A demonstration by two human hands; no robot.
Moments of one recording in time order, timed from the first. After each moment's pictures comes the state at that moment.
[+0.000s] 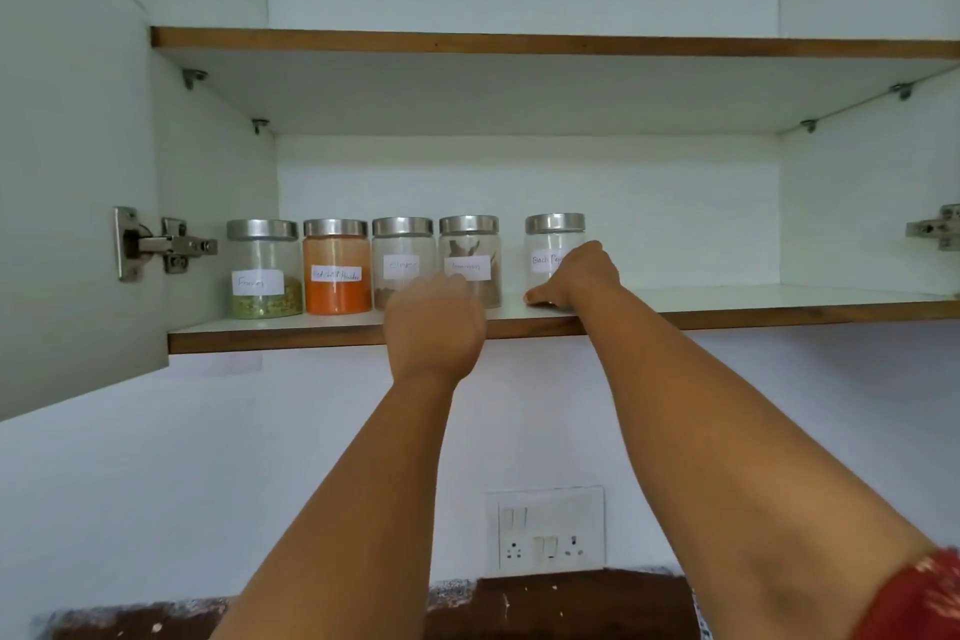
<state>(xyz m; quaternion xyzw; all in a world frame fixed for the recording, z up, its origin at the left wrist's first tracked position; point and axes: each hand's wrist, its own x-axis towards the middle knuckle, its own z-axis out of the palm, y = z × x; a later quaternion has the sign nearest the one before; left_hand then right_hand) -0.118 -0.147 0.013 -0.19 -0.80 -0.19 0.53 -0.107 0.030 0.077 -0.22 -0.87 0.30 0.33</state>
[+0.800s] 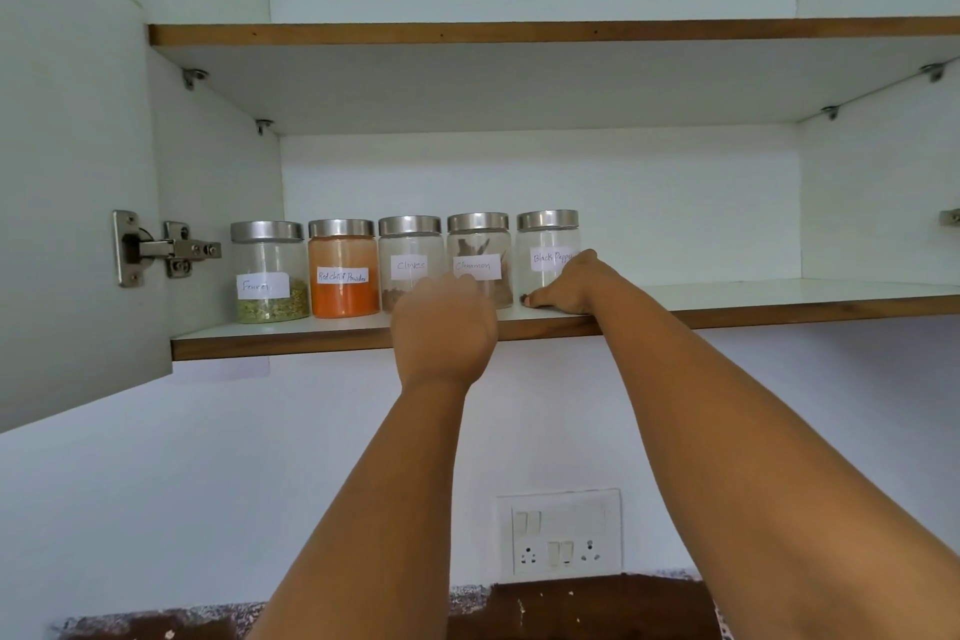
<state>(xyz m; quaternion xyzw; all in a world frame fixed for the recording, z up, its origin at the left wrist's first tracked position) -0.123 -0.145 0.010 -0.19 -0.79 -0.22 0.54 -0.117 0.029 0.077 -0.18 -0.92 0.27 0.24</state>
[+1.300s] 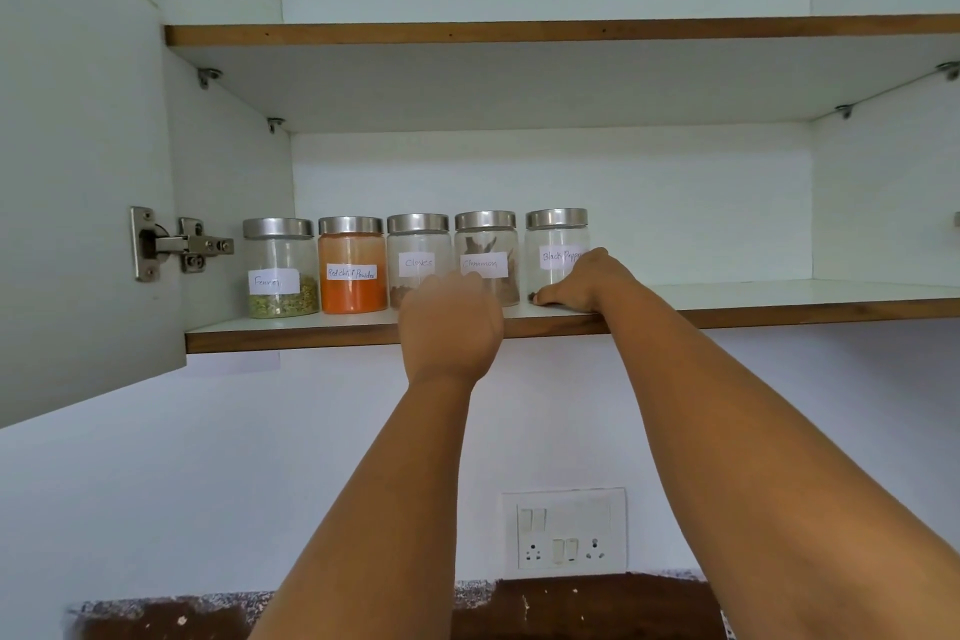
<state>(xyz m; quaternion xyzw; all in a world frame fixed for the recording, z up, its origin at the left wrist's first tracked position) -0.121 -0.145 0.011 -0.18 -0.80 -0.20 0.53 -0.117 0.033 0.075 -0.18 -0.92 0.23 0.26</state>
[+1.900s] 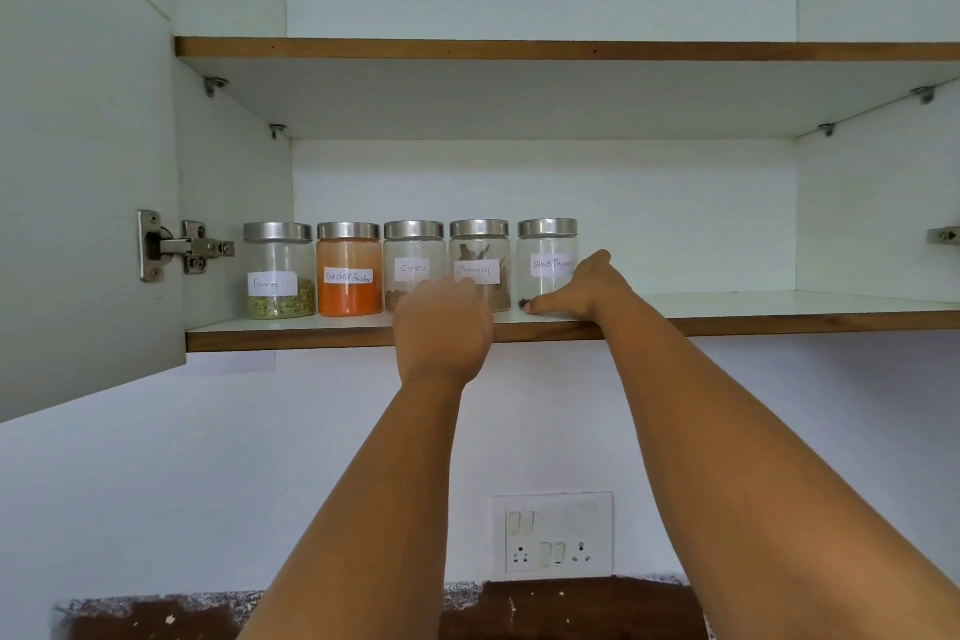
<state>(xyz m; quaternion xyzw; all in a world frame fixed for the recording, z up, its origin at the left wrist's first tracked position) -0.121 -0.146 0.013 -0.18 -0.82 -0.18 0.51 -0.093 0.031 0.073 -0.18 -0.90 0.30 0.27</state>
